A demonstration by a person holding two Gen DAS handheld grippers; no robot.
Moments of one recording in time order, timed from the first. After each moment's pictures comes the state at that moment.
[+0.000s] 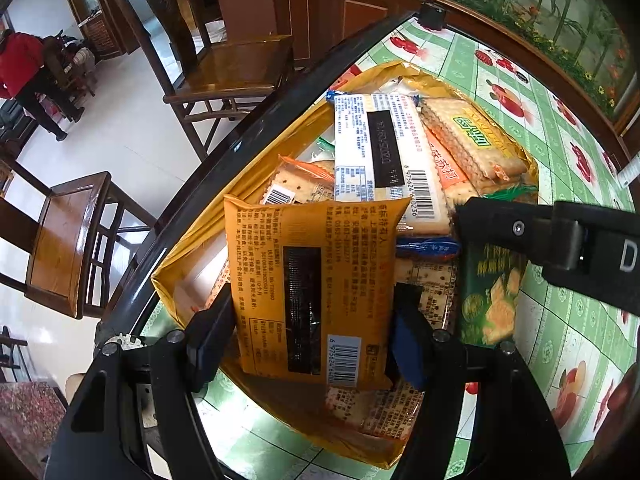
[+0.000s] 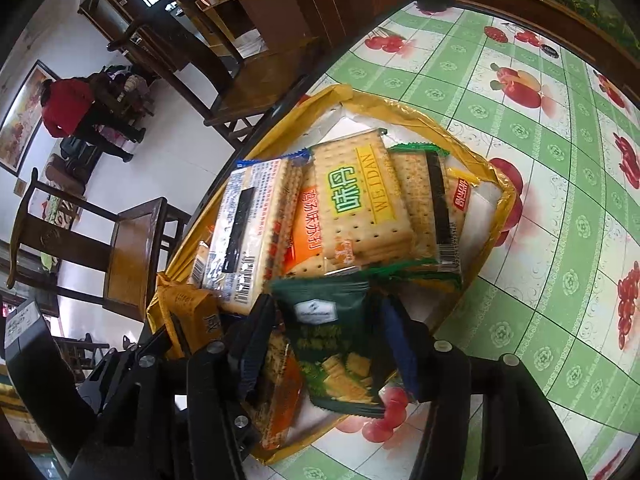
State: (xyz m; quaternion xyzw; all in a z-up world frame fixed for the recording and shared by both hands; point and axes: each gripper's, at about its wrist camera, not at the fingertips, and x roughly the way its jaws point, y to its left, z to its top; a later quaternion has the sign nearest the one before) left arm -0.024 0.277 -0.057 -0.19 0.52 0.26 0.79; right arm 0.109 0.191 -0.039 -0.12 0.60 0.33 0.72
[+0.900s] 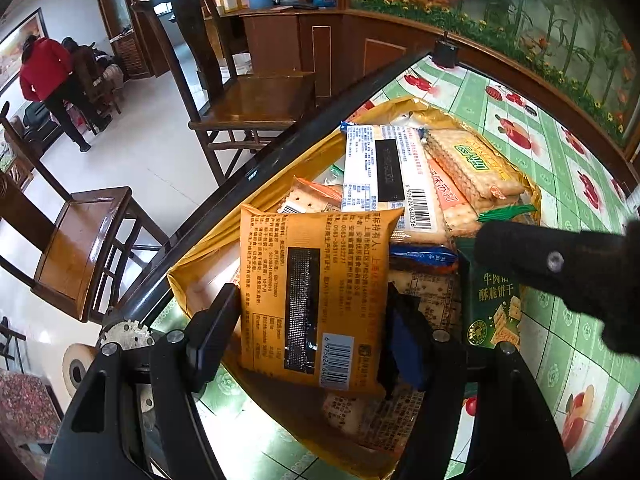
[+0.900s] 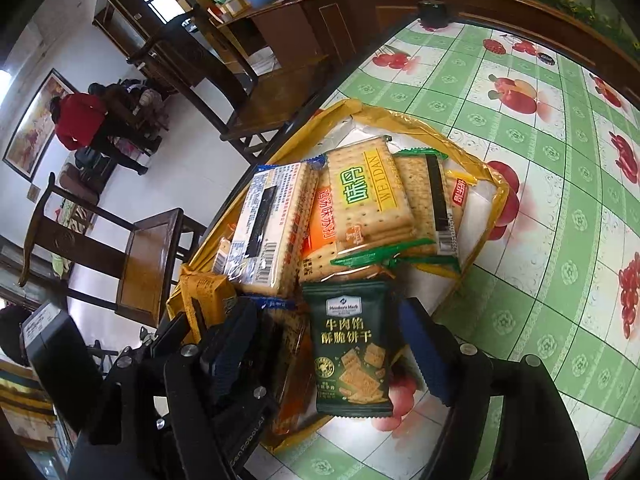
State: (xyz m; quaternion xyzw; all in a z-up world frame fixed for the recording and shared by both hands) left arm -0.037 0.264 -0.052 -0.18 0.46 0.31 0.81; right arm 0.089 0.169 -0.023 -0.09 0.57 0.36 0.74
